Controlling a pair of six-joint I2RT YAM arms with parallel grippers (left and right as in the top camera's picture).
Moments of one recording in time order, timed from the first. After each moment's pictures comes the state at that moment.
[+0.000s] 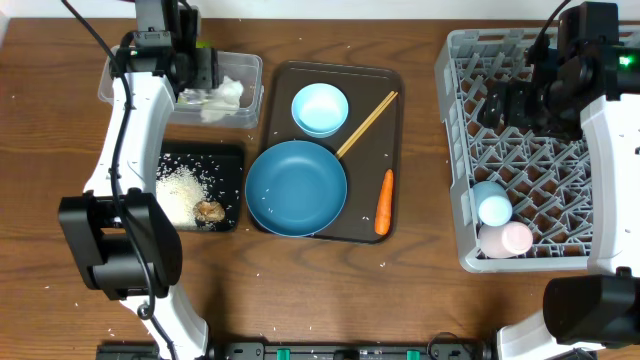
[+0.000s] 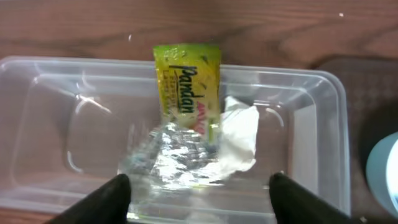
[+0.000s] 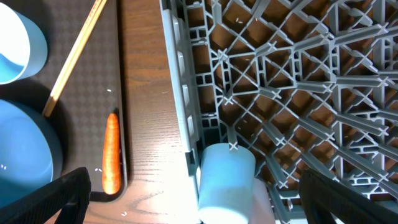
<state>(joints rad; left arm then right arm) 0.04 1.94 1.73 -0.72 -0.01 0.06 -0.06 1.73 1.86 -1.39 -0.09 0.10</state>
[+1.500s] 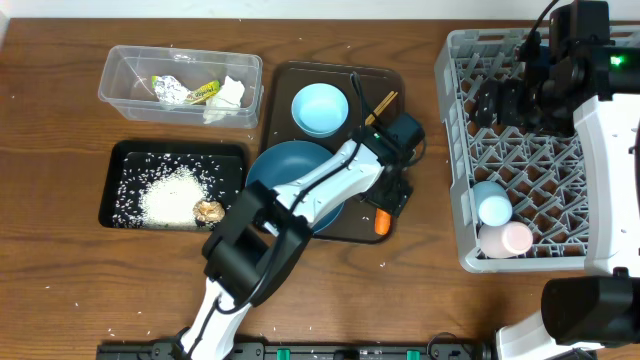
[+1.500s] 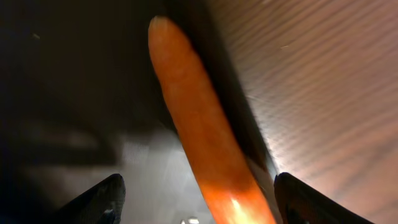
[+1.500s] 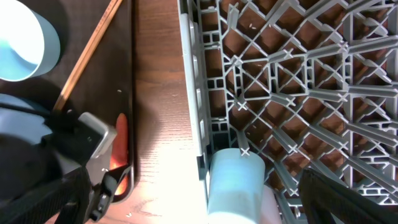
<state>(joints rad) -0.77 2.16 1.63 -0.89 0.13 -0.24 -0.03 1.73 1.86 -1.37 -0.10 0.10</state>
